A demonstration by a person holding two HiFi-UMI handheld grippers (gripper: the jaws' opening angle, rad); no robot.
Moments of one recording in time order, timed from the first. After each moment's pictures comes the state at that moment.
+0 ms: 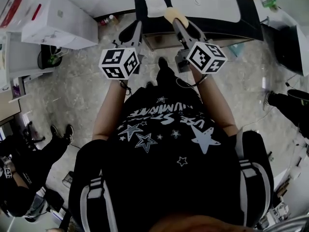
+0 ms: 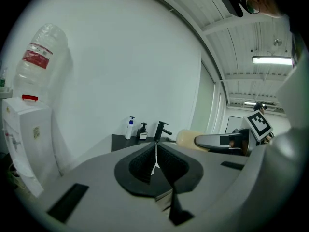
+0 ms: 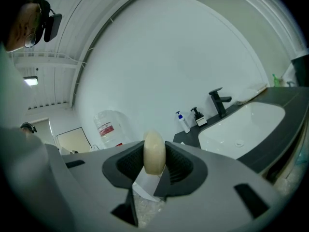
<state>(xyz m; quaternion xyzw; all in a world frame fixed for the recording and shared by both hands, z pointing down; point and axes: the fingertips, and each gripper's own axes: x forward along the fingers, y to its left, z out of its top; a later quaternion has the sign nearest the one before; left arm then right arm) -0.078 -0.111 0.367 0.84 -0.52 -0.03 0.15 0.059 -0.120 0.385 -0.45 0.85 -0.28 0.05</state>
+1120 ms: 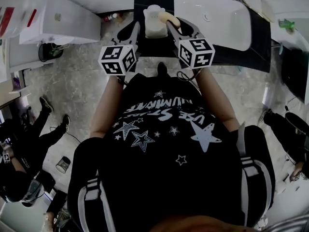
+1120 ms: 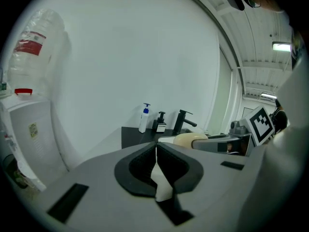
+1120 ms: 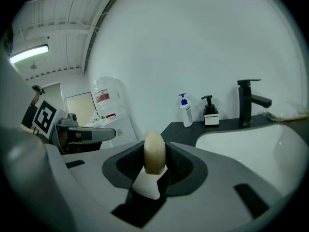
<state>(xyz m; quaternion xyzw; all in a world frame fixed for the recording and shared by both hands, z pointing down) -0.081 -0.253 0.431 0.80 -0.57 0.04 0.19 0.041 -0.275 0.465 -0.37 0.90 -0.20 -0.14</state>
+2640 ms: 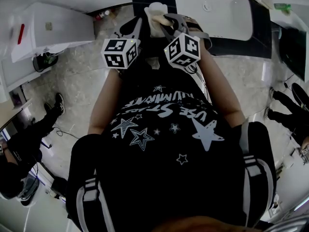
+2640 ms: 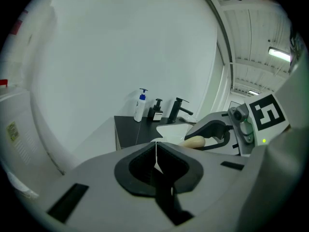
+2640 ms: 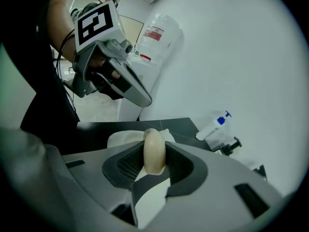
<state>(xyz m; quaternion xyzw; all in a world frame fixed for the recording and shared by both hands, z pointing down) -0.096 -0.284 0.467 0.83 -0.49 0.09 0.23 -0.020 -0.269 0.494 -0.25 0.84 0.15 -0.46</state>
